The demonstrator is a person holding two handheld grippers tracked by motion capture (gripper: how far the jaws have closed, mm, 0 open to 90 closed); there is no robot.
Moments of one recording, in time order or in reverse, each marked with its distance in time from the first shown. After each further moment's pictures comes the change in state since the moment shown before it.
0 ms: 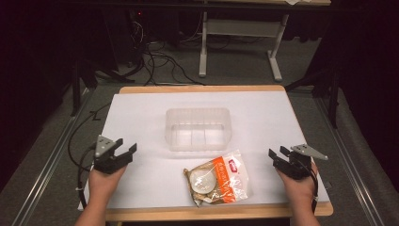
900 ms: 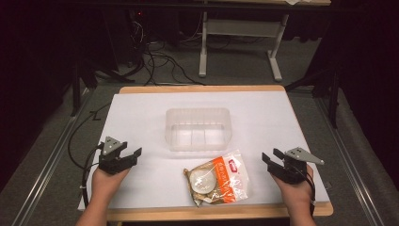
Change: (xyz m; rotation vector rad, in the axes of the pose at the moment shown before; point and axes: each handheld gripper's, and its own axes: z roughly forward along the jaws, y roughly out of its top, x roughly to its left) left arm -0.009 -0.006 0.014 0.139 -0.036 0.077; right arm 0.026 0.002 -0.015 -0.019 0.073 -0.064
